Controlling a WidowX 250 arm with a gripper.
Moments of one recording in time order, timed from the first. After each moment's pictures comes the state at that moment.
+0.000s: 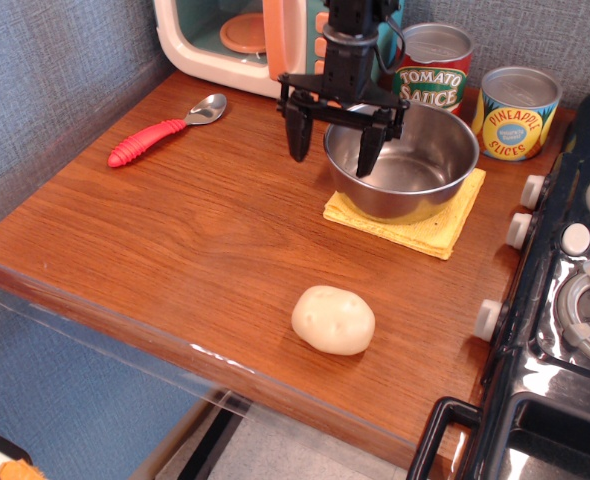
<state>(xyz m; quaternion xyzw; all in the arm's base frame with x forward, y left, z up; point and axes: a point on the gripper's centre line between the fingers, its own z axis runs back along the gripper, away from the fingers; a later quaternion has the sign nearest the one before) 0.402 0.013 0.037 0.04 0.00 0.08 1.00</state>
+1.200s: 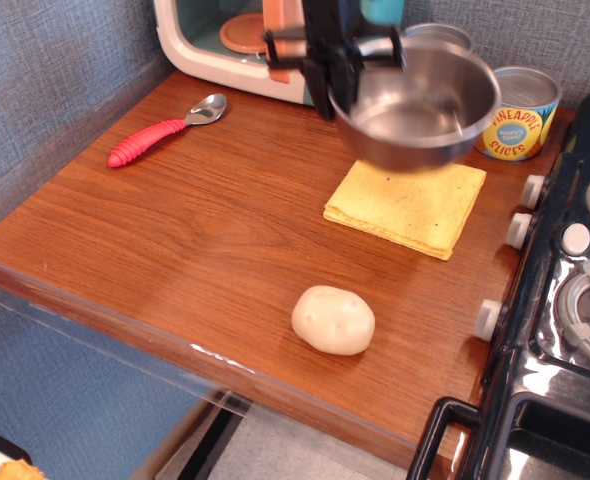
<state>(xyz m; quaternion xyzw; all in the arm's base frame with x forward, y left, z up) 0.397 0.019 0.099 -0.09 -0.05 0.10 0.99</state>
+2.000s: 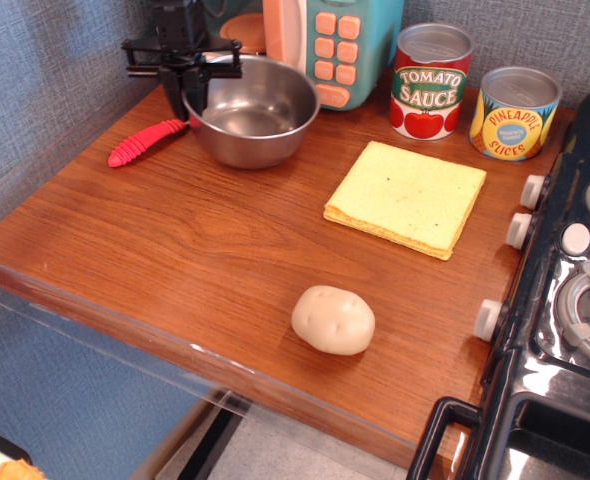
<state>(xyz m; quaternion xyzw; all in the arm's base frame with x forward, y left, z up) 0.400 0.162 0.040 -0.02 0.00 0.18 0.98</state>
